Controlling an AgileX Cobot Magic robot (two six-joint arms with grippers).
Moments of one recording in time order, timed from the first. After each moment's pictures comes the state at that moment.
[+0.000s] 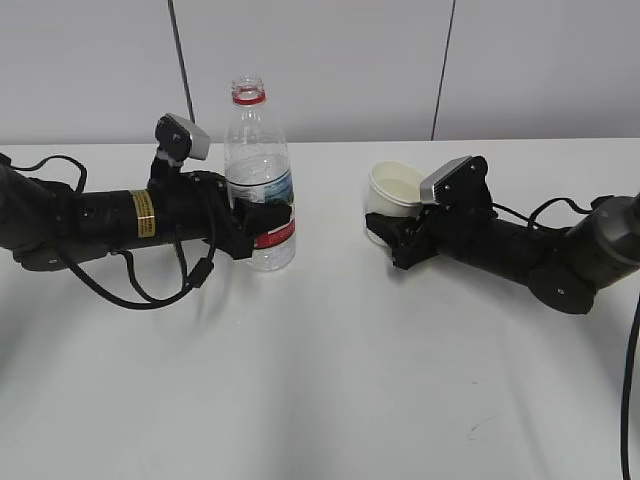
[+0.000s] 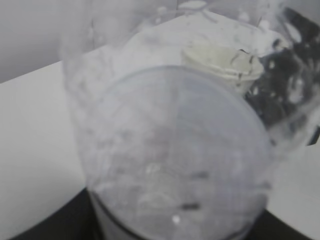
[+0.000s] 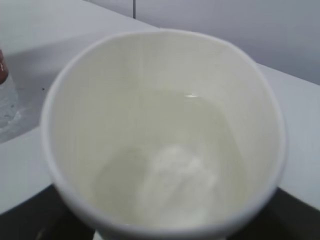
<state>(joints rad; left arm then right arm) -0.22 2.19 -1.14 1.07 -0.95 -0.62 0.09 2.37 -1.17 -0.69 -0.97 0.20</state>
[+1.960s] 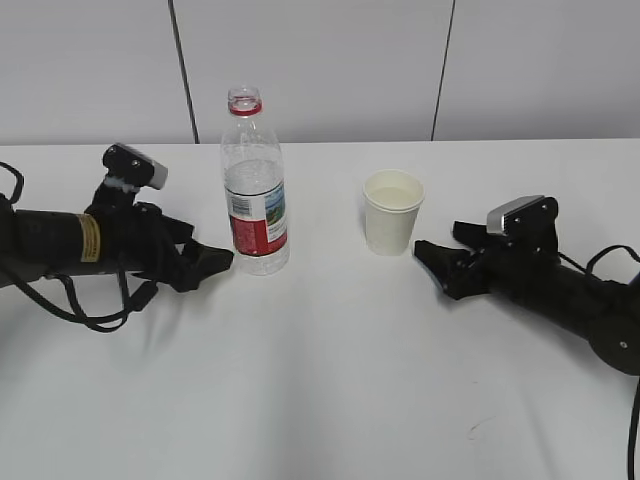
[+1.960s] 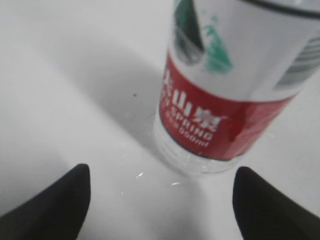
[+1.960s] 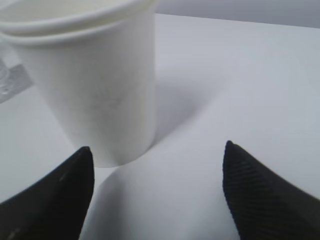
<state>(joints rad) -0.16 2.04 -0.93 1.06 -0.64 -0.62 -0.03 2.37 -0.93 -0.62 -1.16 0.19</state>
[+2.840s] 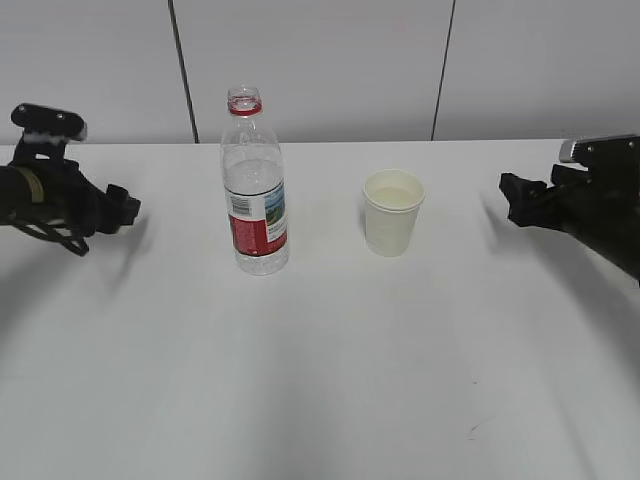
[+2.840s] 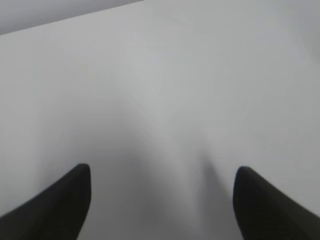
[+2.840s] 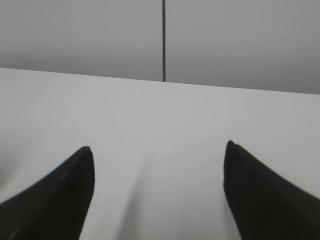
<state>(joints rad) -0.01 2.03 -1.07 0.68 -0.31 -0.41 -0.14 2.18 -0.92 -0.32 -0.98 0.11</state>
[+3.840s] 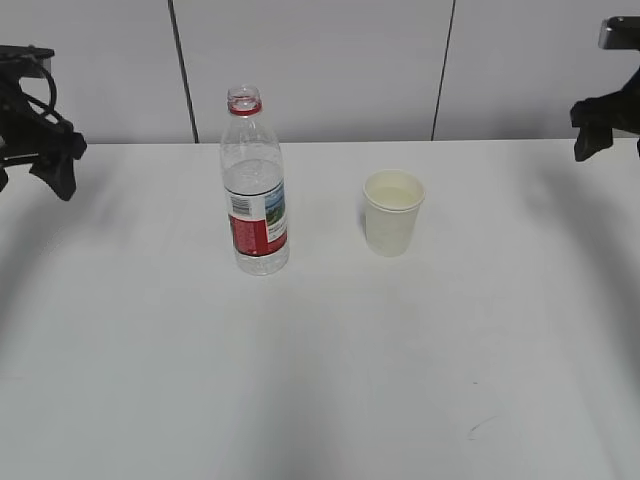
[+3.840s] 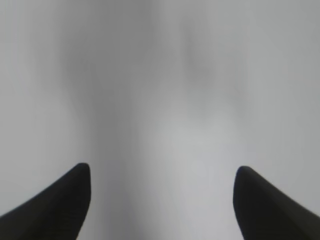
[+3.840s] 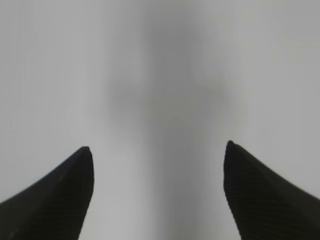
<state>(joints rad) -0.02 2.00 -1.65 0.09 1.02 0.06 -0.14 1.96 -1.57 -0.05 0.75 0.01</state>
